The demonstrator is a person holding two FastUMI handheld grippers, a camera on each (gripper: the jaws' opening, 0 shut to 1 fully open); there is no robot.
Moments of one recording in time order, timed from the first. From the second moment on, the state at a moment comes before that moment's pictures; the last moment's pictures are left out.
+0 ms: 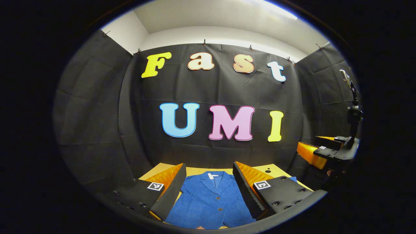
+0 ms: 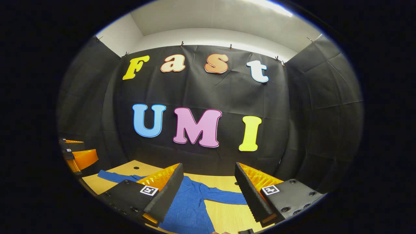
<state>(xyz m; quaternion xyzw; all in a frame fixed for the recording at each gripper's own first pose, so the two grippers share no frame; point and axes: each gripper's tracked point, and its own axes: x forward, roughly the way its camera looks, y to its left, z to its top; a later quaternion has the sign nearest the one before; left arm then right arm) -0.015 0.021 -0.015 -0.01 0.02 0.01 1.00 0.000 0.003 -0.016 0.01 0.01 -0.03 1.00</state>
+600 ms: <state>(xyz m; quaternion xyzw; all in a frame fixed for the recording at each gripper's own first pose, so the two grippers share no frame) -0.011 0.024 -0.010 0.00 0.02 0.01 1.00 -0.003 -0.003 -0.009 0.01 0.01 -0.04 1.00</state>
